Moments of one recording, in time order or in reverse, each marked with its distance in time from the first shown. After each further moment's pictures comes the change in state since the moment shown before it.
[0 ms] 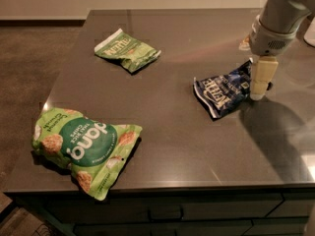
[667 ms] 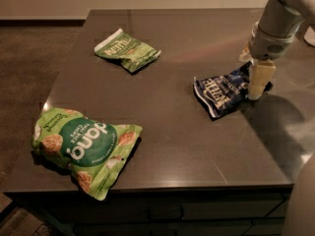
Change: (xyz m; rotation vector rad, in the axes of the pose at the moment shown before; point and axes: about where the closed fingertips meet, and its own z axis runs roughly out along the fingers) arm 0.010 -0.004 0.021 -0.059 0.005 0.014
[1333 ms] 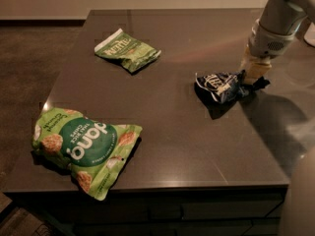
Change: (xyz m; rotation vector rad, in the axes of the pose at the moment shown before) arm -0.009 0.004 -0.005 -0.028 -0.044 0.013
